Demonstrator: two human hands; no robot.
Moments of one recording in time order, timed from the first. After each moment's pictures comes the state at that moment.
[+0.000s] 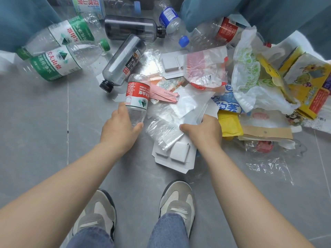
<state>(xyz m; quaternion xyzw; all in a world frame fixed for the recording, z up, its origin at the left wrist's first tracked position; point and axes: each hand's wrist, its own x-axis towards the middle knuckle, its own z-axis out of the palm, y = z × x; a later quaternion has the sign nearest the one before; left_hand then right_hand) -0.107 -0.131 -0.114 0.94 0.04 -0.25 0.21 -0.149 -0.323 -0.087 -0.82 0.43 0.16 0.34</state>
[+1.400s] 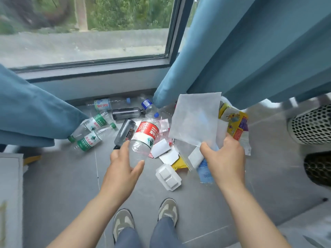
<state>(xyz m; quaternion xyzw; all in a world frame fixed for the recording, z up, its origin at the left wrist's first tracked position) -0.086 -0.153 0.240 0.89 0.01 -0.30 0.33 -0.135 -0.370 0.295 -0.86 0.38 -0.07 0.33</state>
